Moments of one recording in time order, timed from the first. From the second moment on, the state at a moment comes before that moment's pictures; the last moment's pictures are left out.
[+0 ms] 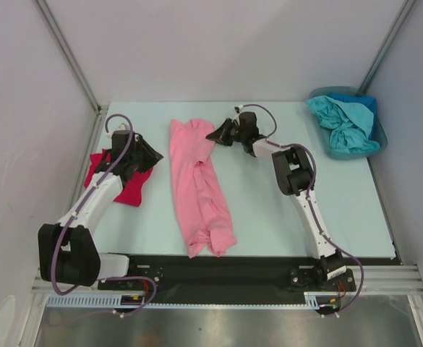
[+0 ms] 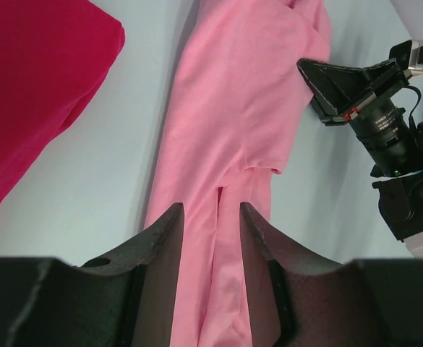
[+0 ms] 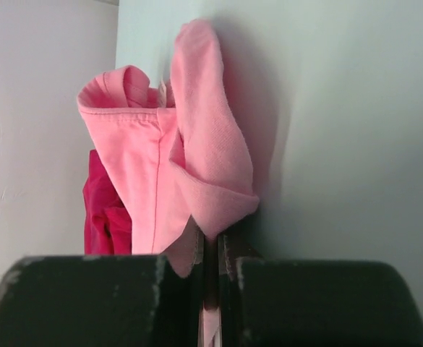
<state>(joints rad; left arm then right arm) -0.12 1.31 0.94 -0.32 0.06 -0.77 0.40 2.70 2.05 0.31 -0.58 0.95</state>
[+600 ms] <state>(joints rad) -0.17 1.28 0.92 -0.32 0.06 -0.77 0.20 2.58 1.92 0.28 -0.52 0.86</state>
